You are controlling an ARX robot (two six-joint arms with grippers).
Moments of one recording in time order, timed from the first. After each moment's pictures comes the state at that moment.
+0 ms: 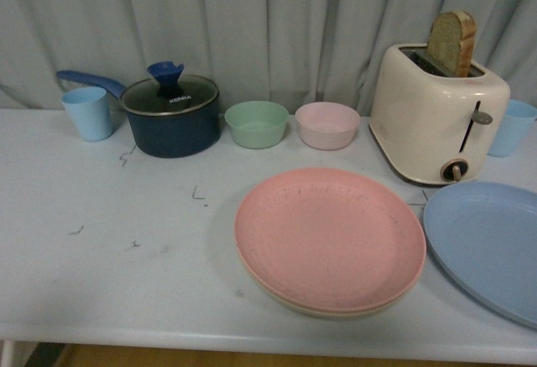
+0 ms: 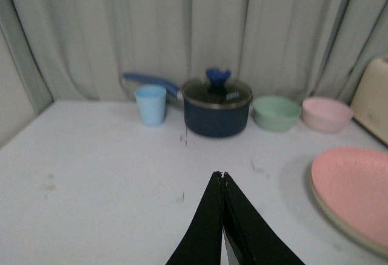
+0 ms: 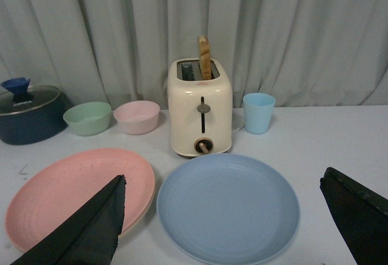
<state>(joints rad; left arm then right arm) 0.00 0.12 0.01 0.10 0.00 -0.01 0.00 0.00 0.01 0.00 0.00 0.00</state>
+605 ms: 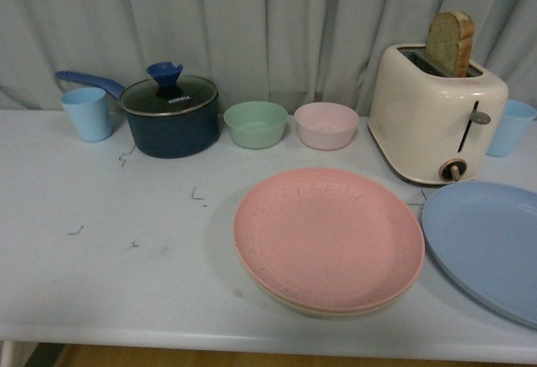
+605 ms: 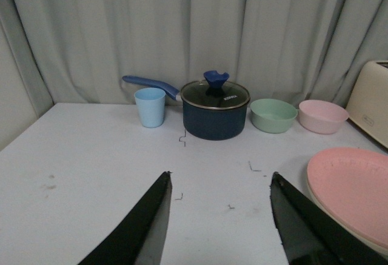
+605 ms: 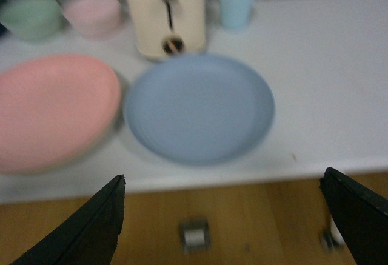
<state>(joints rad) 0.00 0.00 0.01 0.00 0.00 -0.01 -0.05 0.22 0.13 -0.26 0.04 0.01</state>
